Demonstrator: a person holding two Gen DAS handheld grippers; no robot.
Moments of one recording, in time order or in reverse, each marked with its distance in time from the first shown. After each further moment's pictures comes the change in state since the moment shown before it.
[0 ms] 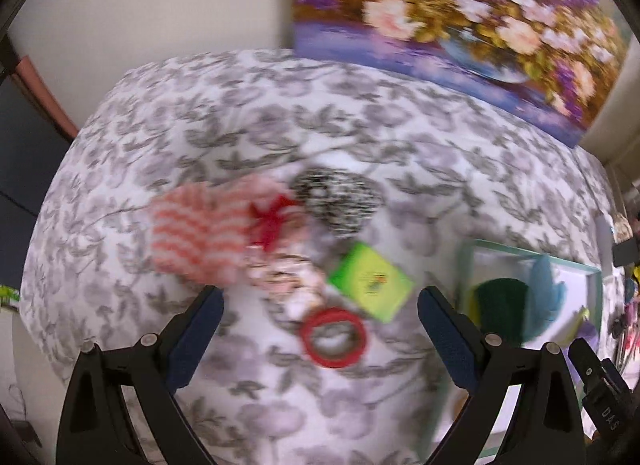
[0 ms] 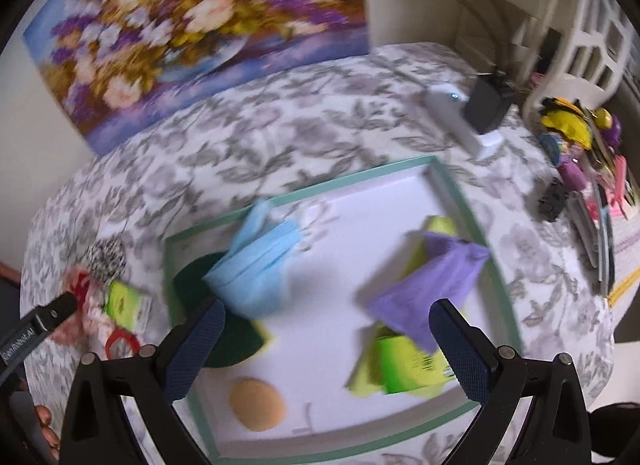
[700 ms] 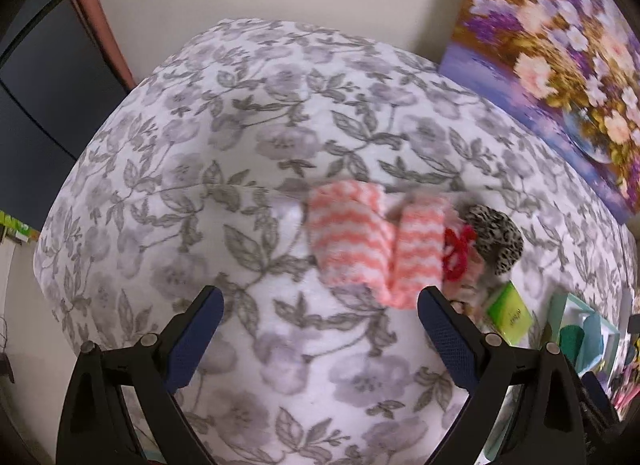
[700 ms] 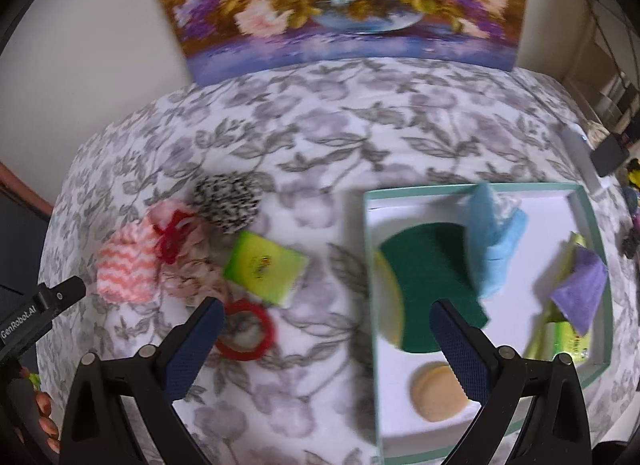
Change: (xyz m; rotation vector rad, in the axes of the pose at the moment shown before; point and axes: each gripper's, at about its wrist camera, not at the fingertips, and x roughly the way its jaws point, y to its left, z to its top) left arm 0.013 0.153 0.008 -0.232 0.033 0.051; right arm 0.011 0.164 -0.033 -0.204 0.033 0.116
